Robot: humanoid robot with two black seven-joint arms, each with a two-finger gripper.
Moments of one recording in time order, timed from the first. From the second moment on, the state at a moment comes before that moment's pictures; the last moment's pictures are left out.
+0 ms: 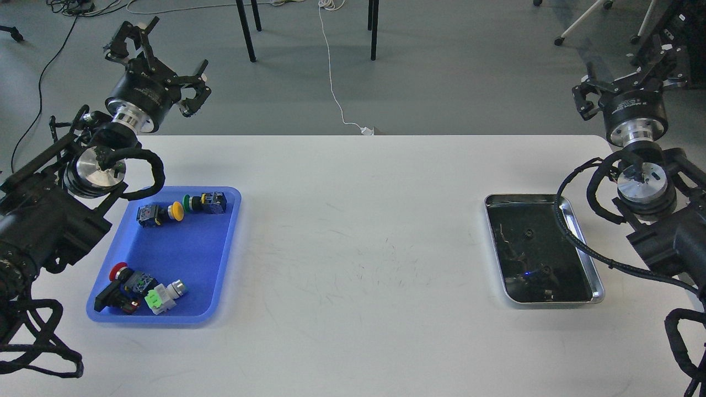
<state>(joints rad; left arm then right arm) -0.88 0.35 -0.74 -0.59 -0.22 -0.42 -0.22 0.81 -0.34 0.83 0.56 0.29 0.27 0.44</state>
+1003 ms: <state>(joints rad) -0.87 0.43 -0.76 -0.68 -0.22 -0.42 -0.25 1.34 -0.64 0.08 0.79 0.12 0.22 0.37</state>
